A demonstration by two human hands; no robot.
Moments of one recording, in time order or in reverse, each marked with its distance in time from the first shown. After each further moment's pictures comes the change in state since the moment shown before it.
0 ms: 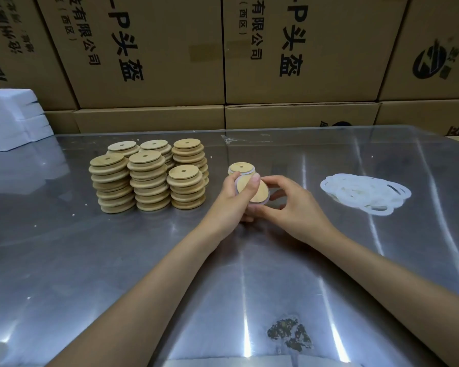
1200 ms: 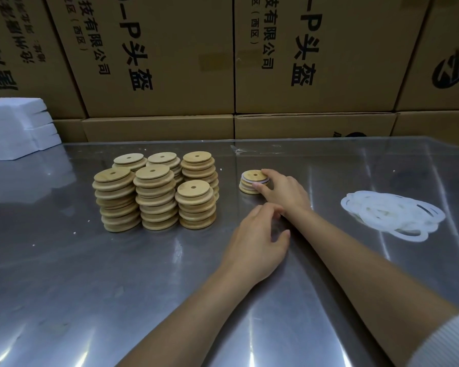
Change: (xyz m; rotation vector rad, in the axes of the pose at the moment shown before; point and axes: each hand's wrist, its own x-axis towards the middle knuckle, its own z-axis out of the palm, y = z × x) left_hand -0.003 -0.018 0.008 0.726 0.008 0.319; right_hand 0.115 0.048 0.047 -0.408 0.035 0.206
